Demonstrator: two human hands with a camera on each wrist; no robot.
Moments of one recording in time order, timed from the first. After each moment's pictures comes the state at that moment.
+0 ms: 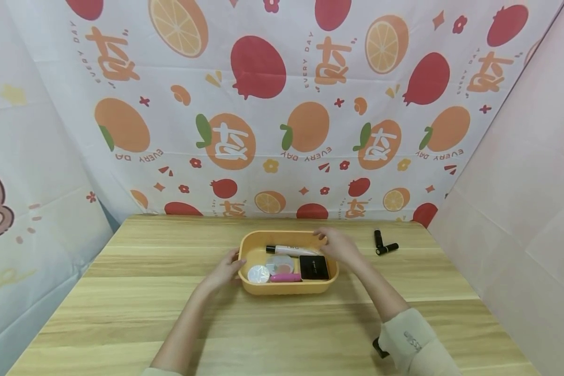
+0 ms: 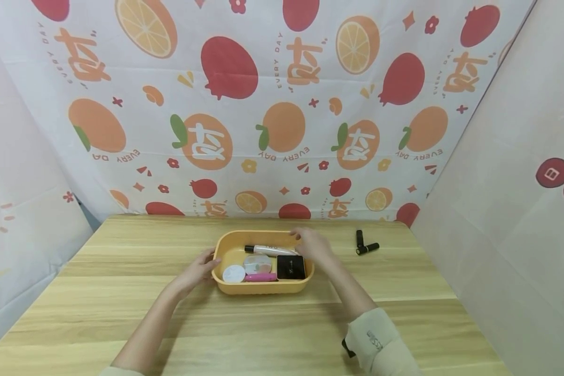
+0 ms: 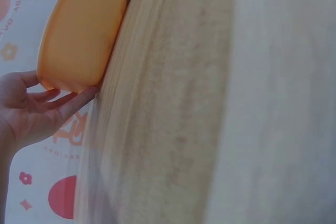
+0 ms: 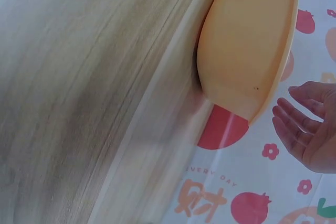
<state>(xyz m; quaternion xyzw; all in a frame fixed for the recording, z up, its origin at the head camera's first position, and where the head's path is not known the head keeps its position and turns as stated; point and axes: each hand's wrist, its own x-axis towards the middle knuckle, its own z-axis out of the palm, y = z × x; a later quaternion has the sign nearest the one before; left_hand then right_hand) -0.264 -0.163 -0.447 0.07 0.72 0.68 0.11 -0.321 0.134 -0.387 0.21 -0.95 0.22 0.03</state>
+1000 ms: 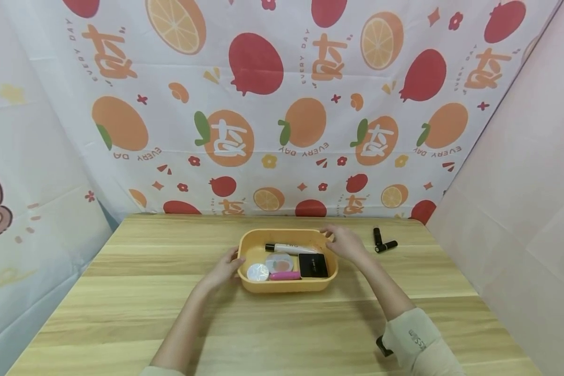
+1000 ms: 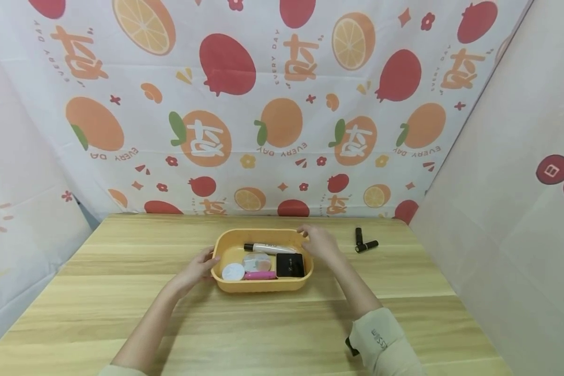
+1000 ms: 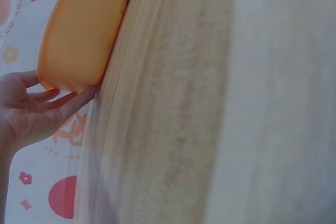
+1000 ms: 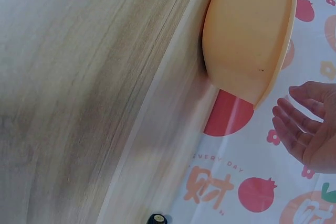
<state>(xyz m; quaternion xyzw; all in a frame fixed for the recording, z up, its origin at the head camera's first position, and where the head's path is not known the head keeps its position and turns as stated) -0.244 -0.152 -0.449 0.07 0.73 0.68 0.10 -0.310 0.163 -0.388 0.22 -0.95 0.20 0.06</state>
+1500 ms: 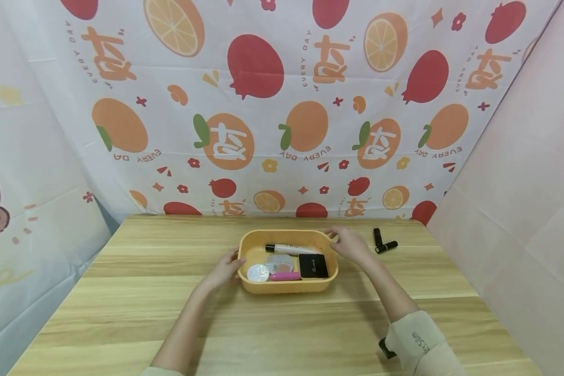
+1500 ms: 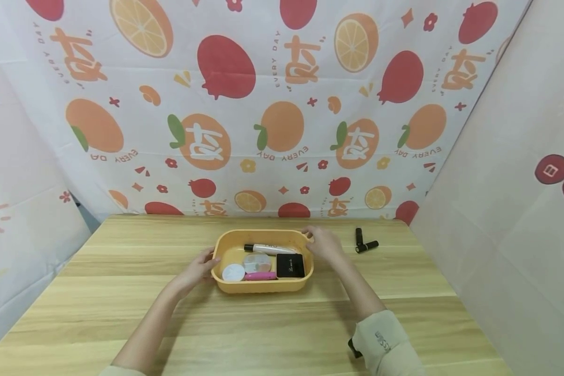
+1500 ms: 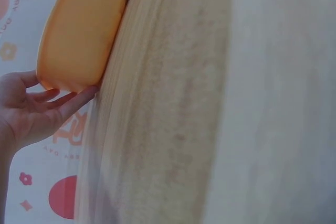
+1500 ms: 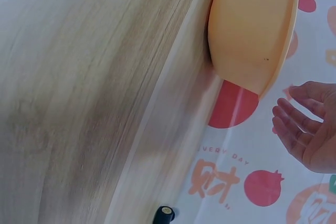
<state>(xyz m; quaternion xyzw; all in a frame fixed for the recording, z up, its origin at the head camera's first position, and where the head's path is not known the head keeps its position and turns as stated) -0.274 -0.168 -0.448 0.07 0.72 0.68 0.11 -0.327 0.158 -0.389 0.17 -0.96 0.22 0.05</state>
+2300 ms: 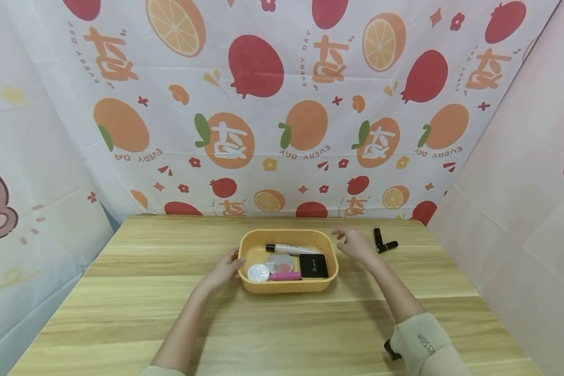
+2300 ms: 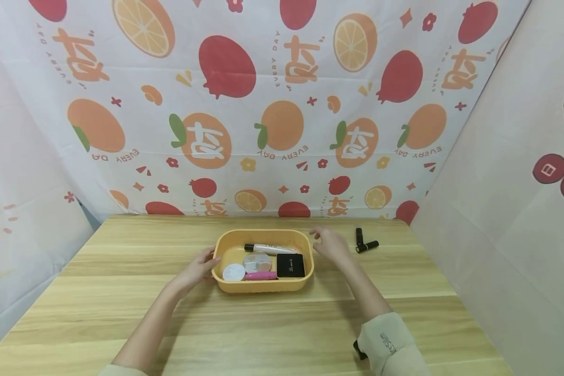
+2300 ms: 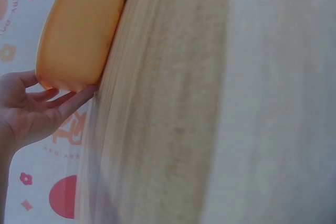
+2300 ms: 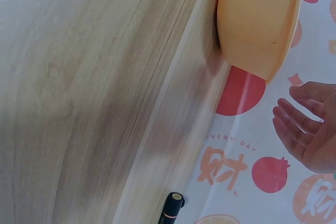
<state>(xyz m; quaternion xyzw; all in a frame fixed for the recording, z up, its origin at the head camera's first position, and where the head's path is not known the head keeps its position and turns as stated) -0.264 -0.163 -0.448 0.07 0.72 0.69 0.11 -0.320 0.177 -0.389 0.16 -0.96 0.21 0.04</state>
